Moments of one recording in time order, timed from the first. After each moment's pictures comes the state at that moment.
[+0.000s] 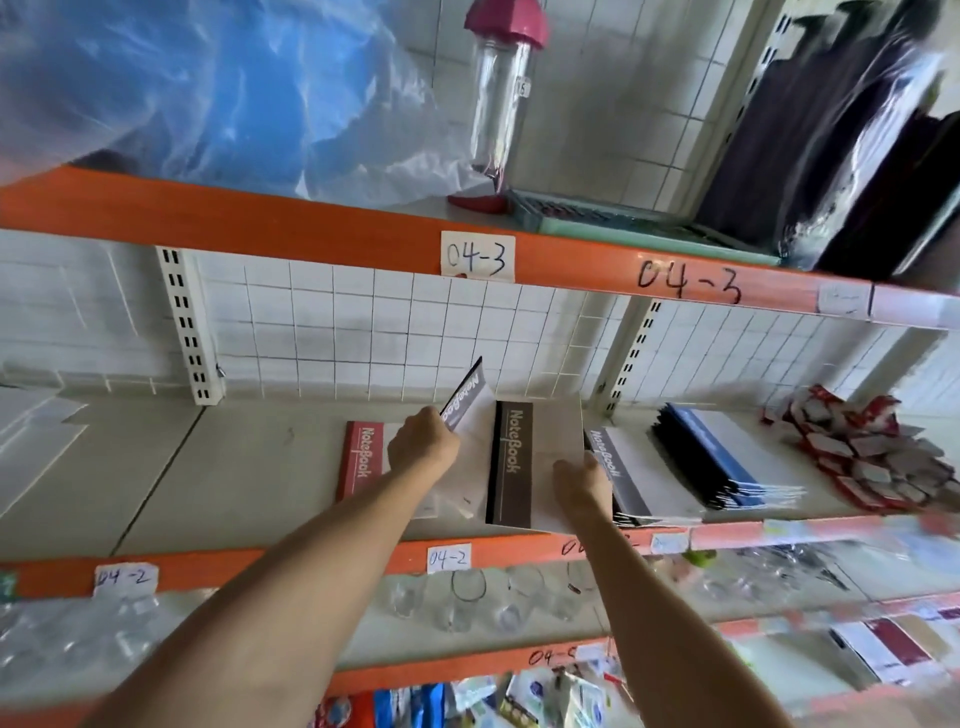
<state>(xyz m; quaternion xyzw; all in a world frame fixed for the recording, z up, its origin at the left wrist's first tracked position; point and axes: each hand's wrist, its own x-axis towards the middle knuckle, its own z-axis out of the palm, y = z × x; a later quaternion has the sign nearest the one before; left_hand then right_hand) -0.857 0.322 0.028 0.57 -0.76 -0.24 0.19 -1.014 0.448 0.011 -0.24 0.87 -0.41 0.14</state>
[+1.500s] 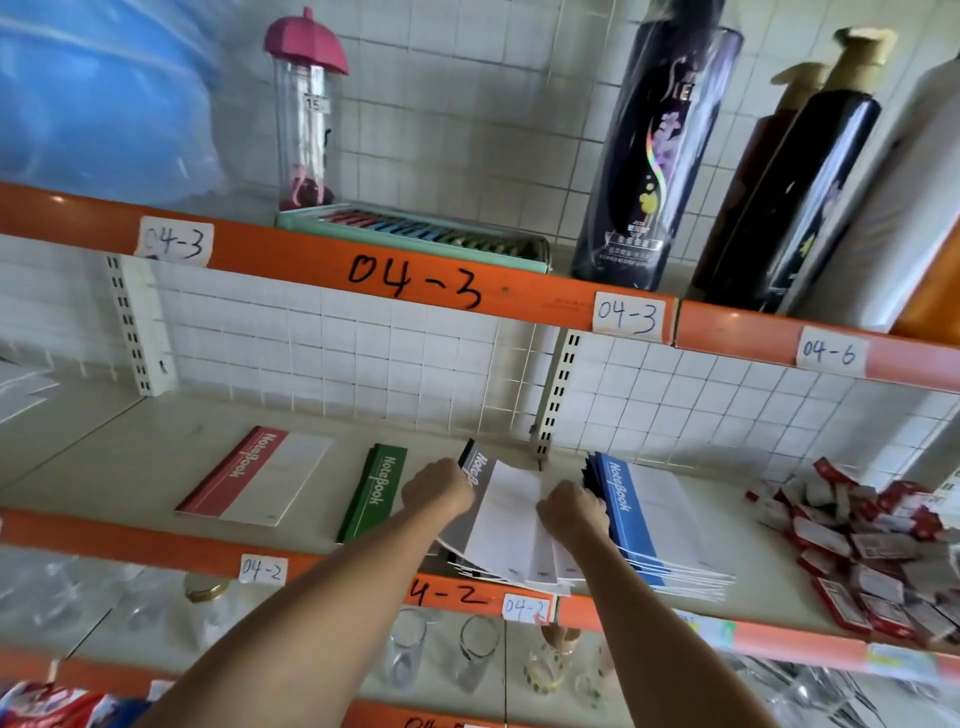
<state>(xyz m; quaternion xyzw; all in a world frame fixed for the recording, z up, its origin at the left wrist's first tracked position) -1.094 0.411 0.011 0.66 -0.72 -0.22 0.08 -1.259 0.481 0.010 -0.45 0.87 -0.17 0.12</state>
